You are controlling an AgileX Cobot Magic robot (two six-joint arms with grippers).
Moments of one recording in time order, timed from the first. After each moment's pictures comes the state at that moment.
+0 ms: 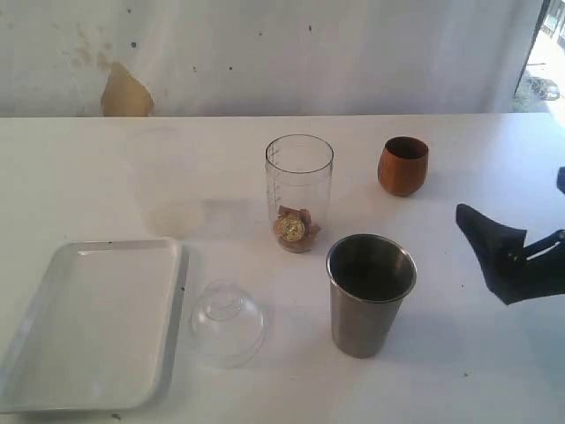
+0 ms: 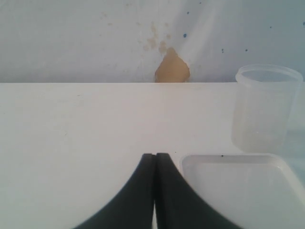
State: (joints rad) left arm 0.02 0.00 0.00 0.01 0.23 0.00; right arm -0.17 1.00 -0.20 -0.69 -0.68 0.38
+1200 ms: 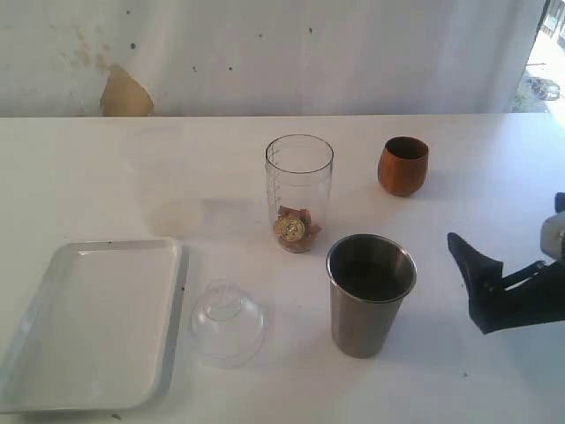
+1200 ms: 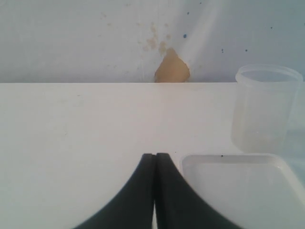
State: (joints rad) left arm 0.02 0.00 0.00 0.01 0.23 0.00; right arm 0.16 1.00 -0.13 0.02 -0.58 -0.24
